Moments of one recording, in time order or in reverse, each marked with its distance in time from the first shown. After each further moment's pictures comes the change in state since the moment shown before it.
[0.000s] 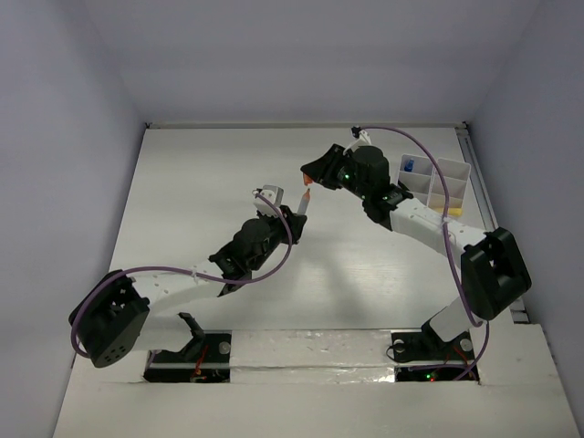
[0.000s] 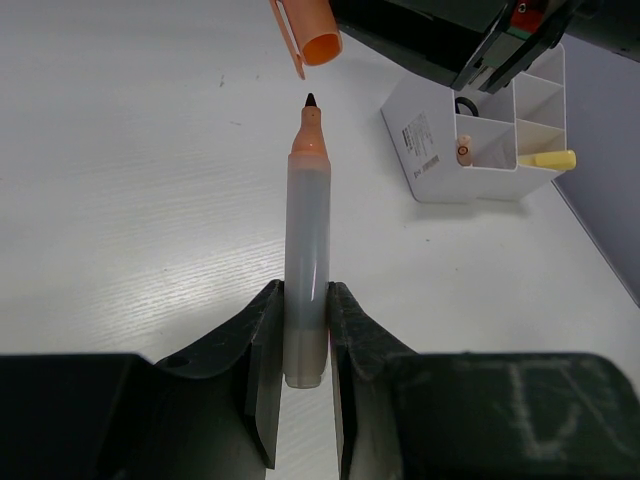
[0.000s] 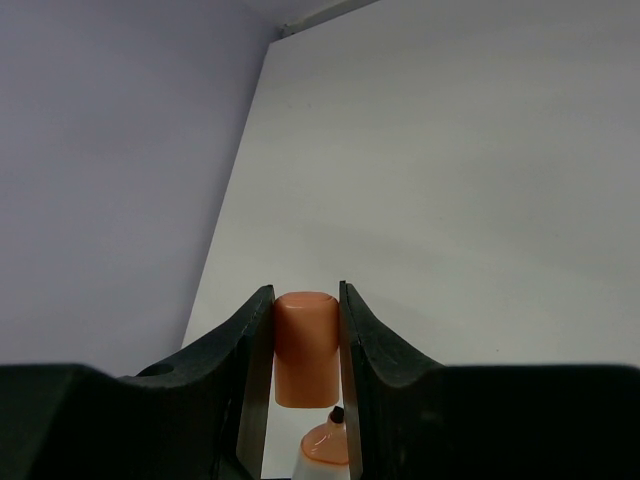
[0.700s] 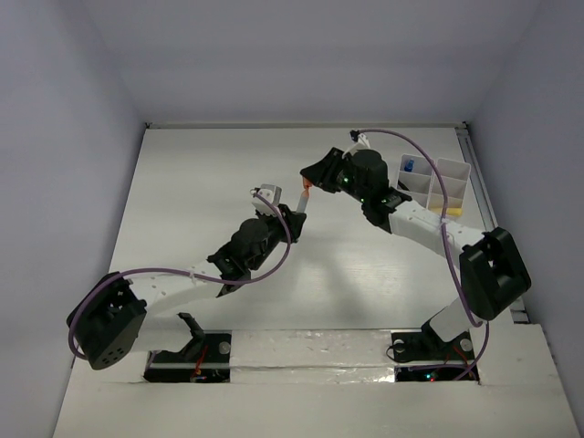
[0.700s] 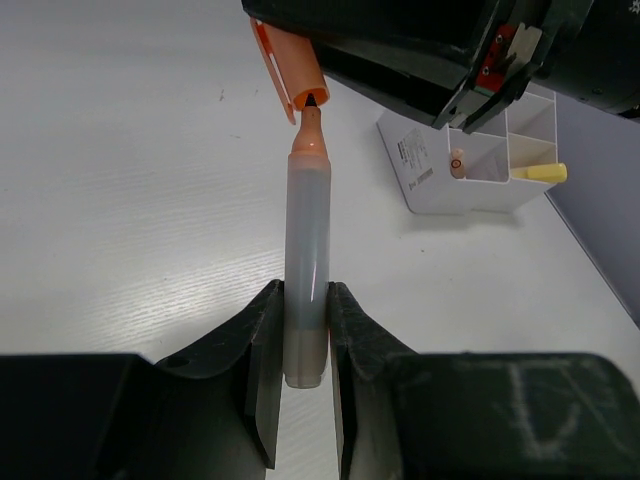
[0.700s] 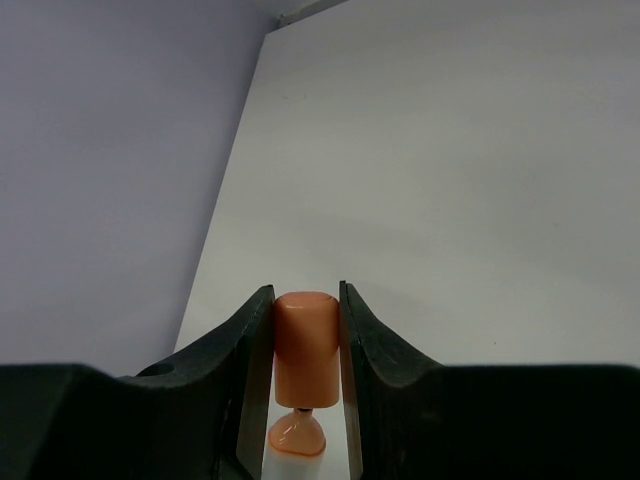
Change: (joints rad) left arm 0.000 -0.018 0.000 0.007 -0.006 0.000; right arm 0.008 0.000 -0.025 0.023 0.005 -0.003
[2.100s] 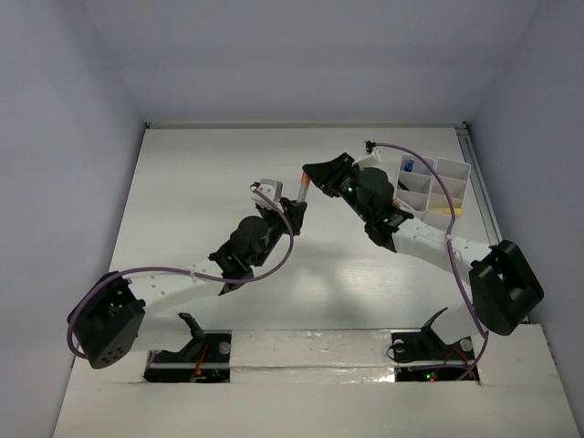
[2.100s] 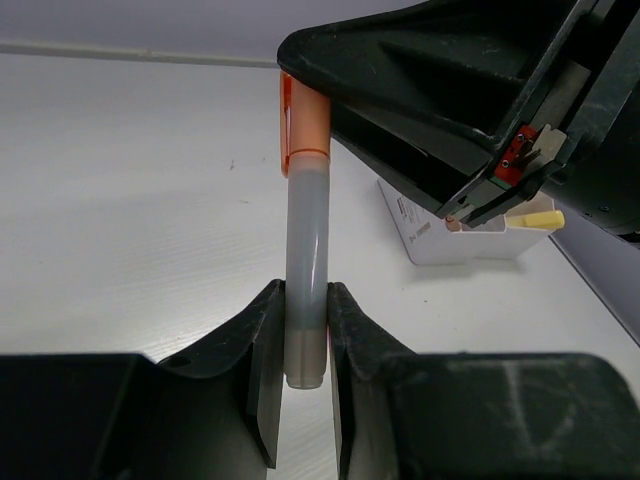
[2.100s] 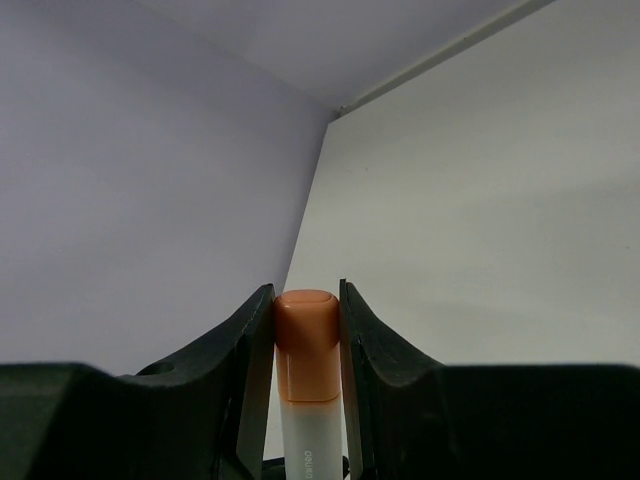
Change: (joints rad) left arm -0.012 0.007 0.045 0.076 -0.076 0.099; right arm 0.083 -0.102 -0.164 0.241 0.169 0.173
